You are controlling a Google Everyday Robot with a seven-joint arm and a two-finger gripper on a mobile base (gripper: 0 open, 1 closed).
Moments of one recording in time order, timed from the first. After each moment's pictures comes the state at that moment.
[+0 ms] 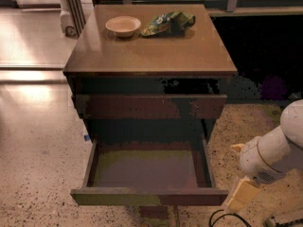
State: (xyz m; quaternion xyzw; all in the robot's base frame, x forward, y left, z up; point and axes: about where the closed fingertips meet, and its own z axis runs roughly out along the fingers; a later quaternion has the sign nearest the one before) arm 0.378 -0.214 0.700 -0.57 0.80 0.11 0.14
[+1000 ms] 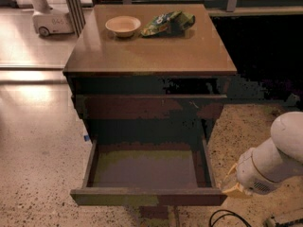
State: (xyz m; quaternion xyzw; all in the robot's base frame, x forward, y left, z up) arm 0.358 -0.212 0.670 -0.57 0.81 0.12 0.11
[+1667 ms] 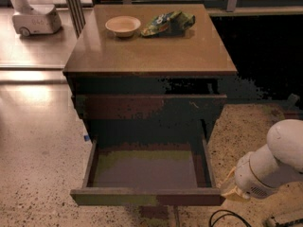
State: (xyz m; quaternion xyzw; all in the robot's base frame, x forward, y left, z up) arm 0.357 -0.212 0.660 -0.56 0.81 0.10 0.11
